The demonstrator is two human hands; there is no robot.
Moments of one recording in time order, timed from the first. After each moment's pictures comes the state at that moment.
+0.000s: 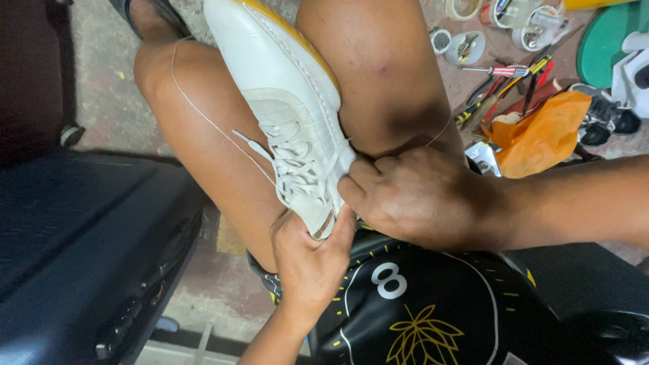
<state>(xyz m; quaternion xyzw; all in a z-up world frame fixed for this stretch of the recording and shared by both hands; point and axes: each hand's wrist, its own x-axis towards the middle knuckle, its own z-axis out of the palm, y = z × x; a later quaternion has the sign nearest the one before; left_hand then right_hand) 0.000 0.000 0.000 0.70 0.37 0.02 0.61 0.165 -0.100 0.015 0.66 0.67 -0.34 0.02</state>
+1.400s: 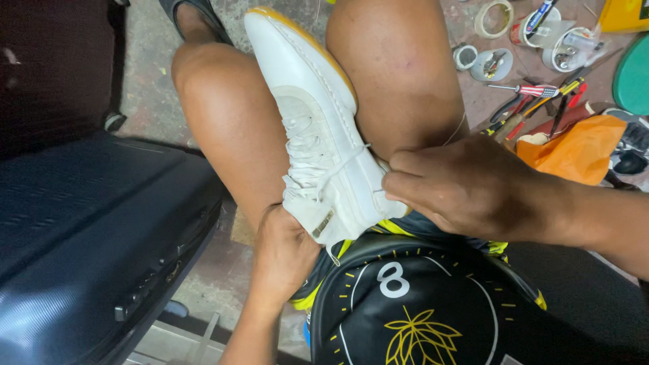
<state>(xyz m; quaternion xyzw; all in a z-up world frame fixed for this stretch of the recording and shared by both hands) -0.019 0.032 -0.006 0.77 0.27 -0.03 0.57 0.199 -0.119 0.034 0.66 0.65 -0.29 -0.24</state>
